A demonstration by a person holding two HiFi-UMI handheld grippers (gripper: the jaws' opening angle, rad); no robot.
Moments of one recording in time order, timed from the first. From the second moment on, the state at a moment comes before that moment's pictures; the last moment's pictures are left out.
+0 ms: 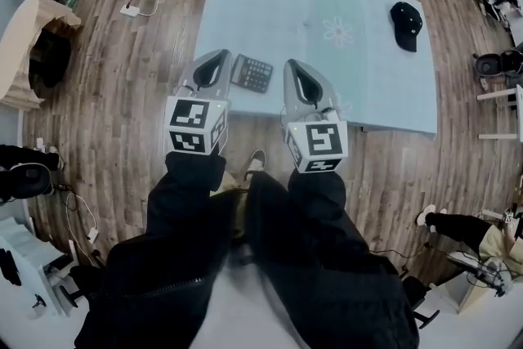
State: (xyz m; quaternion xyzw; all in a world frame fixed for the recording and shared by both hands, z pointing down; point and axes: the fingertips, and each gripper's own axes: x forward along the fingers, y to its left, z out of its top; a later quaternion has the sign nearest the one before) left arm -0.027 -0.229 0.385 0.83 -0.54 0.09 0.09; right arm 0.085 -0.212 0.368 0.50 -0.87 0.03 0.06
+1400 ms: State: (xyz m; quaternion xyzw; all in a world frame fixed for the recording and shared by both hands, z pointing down) left arm -0.058 -0.262 0.661 0.78 -0.48 0.27 0.31; right arm 0.055 -0.261 0.587 0.47 -0.83 0.21 0.22
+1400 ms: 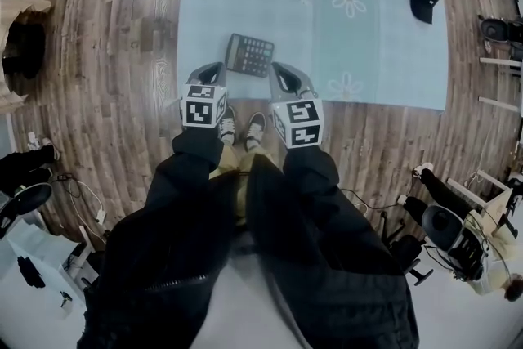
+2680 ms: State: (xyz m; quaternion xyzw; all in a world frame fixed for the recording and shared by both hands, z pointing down) left arm -0.054 -0.273 0.765 0.72 -0.45 0.26 0.46; right arm 0.072 -0.278 0.631 0.45 -0.81 0.28 0.23
